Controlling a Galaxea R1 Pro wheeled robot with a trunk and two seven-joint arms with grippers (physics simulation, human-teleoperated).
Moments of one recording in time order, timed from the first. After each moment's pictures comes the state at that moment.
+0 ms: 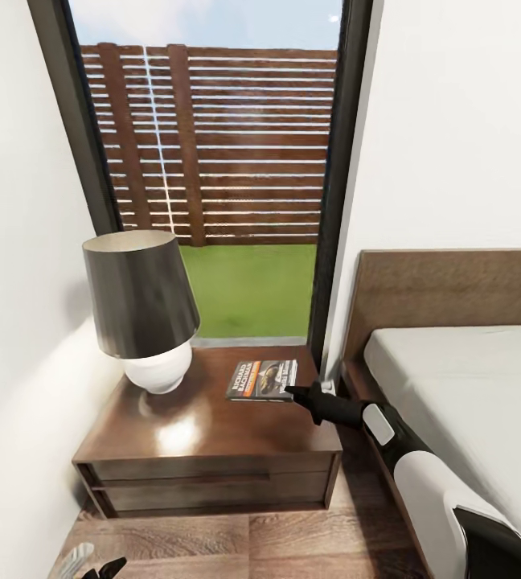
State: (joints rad) left arm 0.06 0.19 0.18 -1.05 0.89 0.50 -0.09; right arm -0.85 0.03 -0.31 -0.41 -0.43 0.85 0.73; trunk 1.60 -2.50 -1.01
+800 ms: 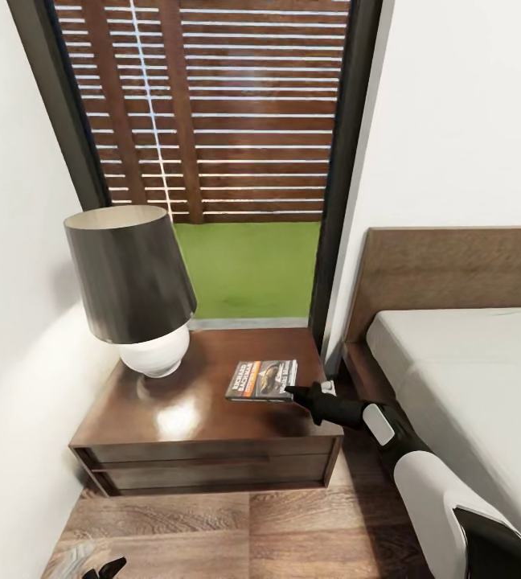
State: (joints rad) left arm 0.06 0.18 0.18 -1.05 0.89 0.50 -0.09; right arm -0.85 0.03 -0.31 -0.41 -0.44 0.85 0.72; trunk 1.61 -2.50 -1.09
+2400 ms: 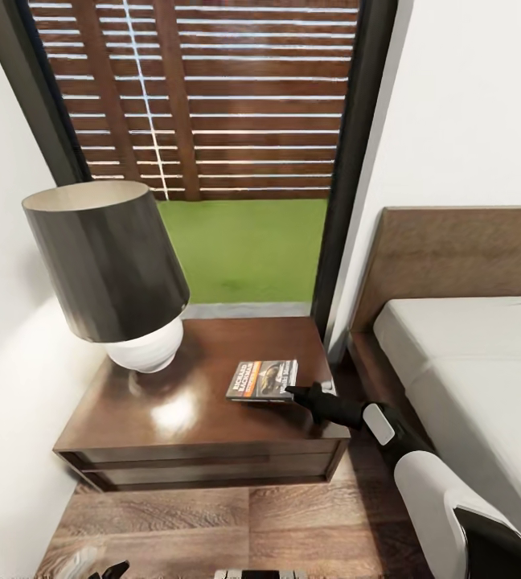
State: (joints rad) left arm 0.06 0.17 0.18 -1.04 0.89 0.49 -0.08; right arm -0.85 0.03 -0.31 -0.41 -0.43 0.85 0.72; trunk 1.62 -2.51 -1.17
